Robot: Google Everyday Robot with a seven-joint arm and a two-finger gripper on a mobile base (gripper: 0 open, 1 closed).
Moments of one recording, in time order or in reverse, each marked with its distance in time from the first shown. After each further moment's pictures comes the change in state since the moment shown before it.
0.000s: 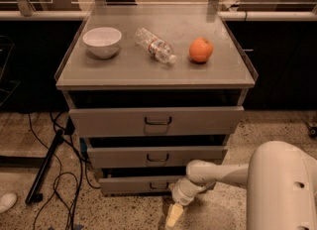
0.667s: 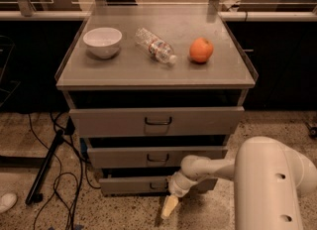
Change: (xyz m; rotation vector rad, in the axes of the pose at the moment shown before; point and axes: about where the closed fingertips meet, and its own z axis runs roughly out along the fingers) arm -0.011 -0.042 0.007 0.076 0.017 0.003
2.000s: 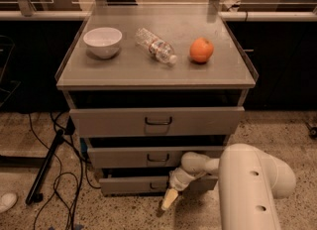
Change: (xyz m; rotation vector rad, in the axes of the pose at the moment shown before) arm 0.020 -0.064 0.036 0.029 -0.004 0.074
